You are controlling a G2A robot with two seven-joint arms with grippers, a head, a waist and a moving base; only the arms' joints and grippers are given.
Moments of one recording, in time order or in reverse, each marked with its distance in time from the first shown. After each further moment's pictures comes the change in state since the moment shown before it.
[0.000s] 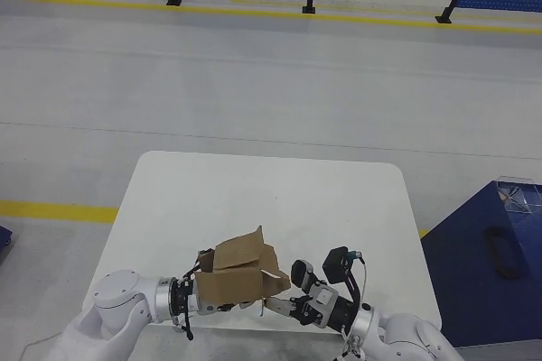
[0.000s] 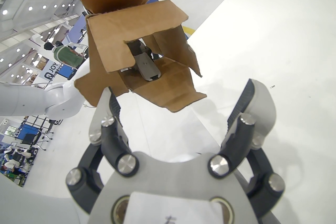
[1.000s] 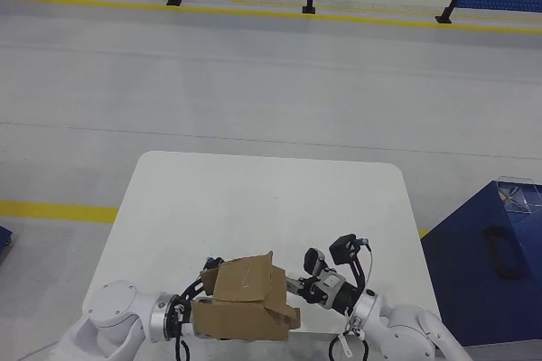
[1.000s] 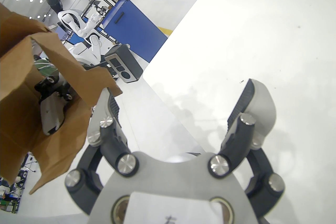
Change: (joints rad) left arm 0.066 0.026 -0.007 -0.114 0.098 -0.172 -0.167; right arm 0.041 -0.011 0.028 0.060 -0.001 0.090 -0.002
